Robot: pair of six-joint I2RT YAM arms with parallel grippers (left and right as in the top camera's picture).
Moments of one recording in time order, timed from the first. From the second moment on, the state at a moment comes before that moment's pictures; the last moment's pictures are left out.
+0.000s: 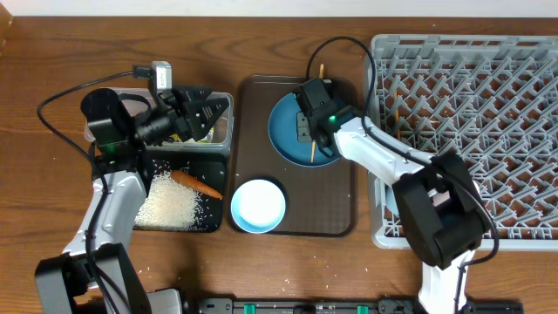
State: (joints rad) left arm 0.21 1.48 0.79 0.52 1.23 -0.49; right arm 0.56 2.05 1.38 -0.41 0.19 0.46
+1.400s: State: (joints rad) left arm 0.21 1.48 0.79 0.52 1.23 -0.49; right arm 0.36 1.37 1.38 -0.87 0.20 0.22
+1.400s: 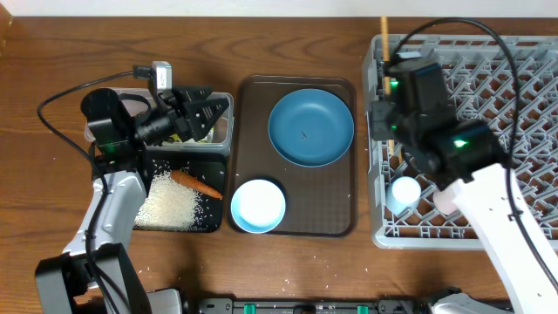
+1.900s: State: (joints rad) left arm 0.21 1.48 0.79 0.52 1.23 -0.49; right arm 0.11 1.44 1.38 -0.93 0.20 0.09
